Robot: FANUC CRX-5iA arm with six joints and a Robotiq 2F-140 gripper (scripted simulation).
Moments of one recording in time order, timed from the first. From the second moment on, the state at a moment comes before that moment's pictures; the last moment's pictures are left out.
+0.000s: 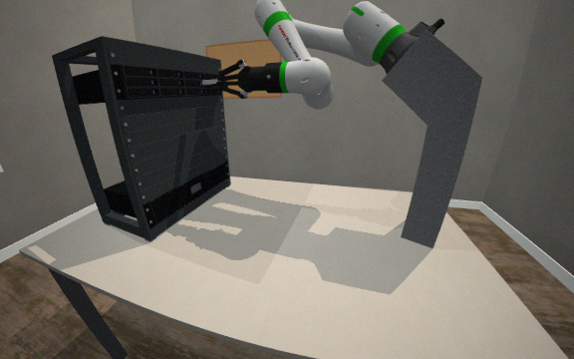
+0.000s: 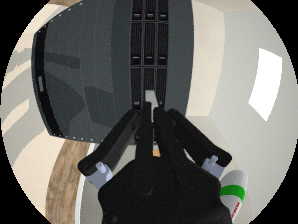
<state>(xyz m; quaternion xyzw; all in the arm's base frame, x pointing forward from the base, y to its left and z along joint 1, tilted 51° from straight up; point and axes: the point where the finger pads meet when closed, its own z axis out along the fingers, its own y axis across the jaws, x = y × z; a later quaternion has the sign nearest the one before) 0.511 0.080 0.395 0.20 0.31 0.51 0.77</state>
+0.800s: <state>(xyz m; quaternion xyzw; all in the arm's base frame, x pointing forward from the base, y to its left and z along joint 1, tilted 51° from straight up) 0.519 0.080 0.403 0.20 0.31 0.51 0.77</state>
